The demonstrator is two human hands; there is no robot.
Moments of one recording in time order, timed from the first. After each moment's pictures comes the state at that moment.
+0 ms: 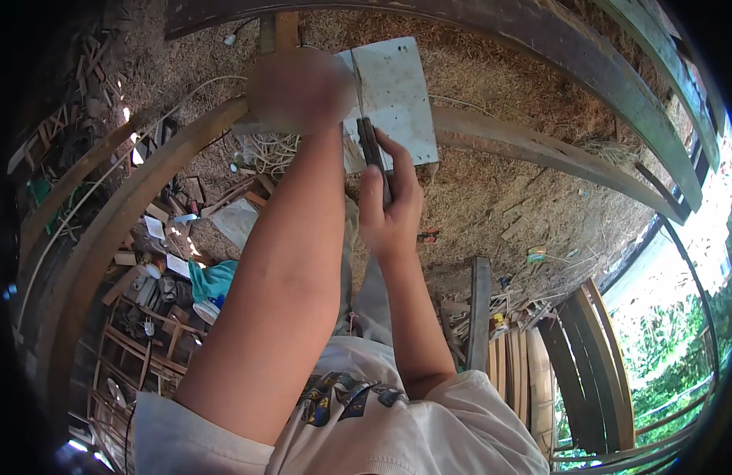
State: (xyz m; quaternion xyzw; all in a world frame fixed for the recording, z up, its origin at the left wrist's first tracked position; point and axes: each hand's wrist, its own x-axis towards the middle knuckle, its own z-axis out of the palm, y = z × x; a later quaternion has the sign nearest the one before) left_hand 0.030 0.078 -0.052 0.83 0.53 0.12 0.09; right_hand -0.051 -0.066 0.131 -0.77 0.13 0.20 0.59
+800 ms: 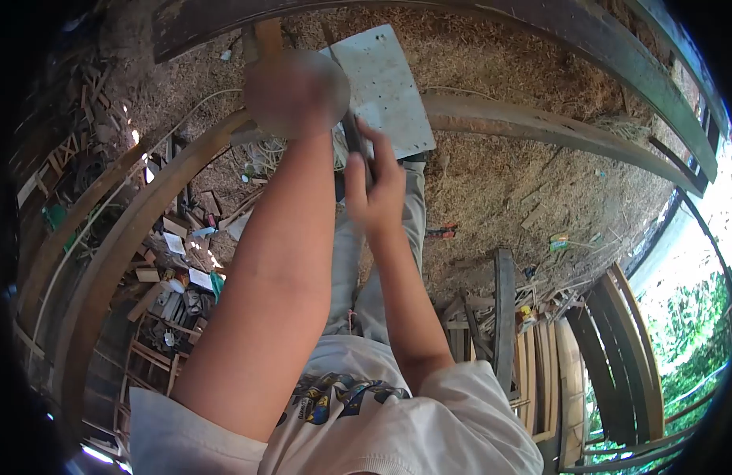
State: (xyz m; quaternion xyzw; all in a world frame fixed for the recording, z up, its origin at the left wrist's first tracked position) left_hand 0.029 0.078 -0.050 0.83 0.54 0.07 0.09; right_hand -0.068 -0.068 0.099 -0.76 0.14 0.24 0.58
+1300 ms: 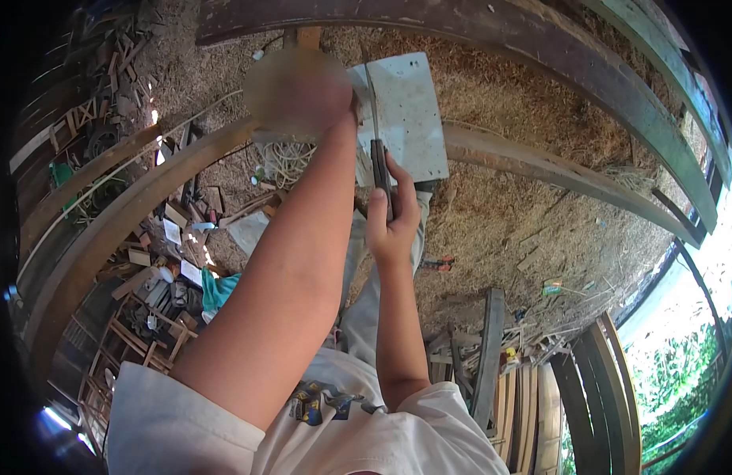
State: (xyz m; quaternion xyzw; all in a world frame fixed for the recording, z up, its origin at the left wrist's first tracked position) left_hand 0.030 0.078 -0.051 0.84 0.54 0.09 0.07; right_hand -0.102 -0.077 0.083 -0.72 0.12 0.15 0.66
